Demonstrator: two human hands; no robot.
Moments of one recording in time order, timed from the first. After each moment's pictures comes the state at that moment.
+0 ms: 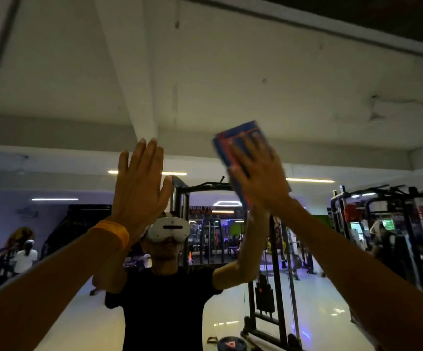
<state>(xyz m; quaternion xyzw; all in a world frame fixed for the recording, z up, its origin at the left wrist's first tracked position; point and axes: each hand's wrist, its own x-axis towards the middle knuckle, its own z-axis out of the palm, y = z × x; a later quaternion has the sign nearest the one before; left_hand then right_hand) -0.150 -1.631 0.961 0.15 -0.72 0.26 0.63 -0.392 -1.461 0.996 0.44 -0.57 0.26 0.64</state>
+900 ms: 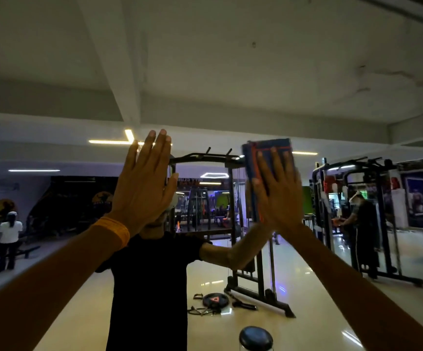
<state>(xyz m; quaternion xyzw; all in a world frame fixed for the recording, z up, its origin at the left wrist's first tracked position) -0.203 -1.610 0.904 0.14 -0.73 0.33 0.58 -0.458 -1.413 0.869 0.35 -0.64 0.34 0.60</state>
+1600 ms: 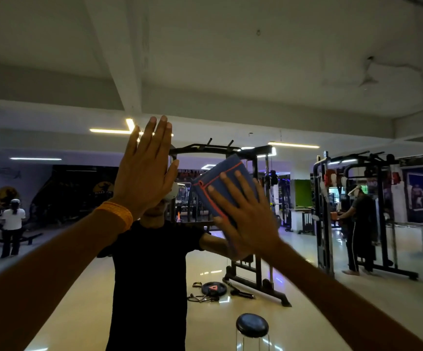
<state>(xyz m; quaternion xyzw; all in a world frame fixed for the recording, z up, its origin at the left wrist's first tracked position) -0.204 -1.608 0.902 0.15 -0.72 0.35 0.58 -0.413 -1.441 0.807 0.51 -0.56 0.17 0.63</state>
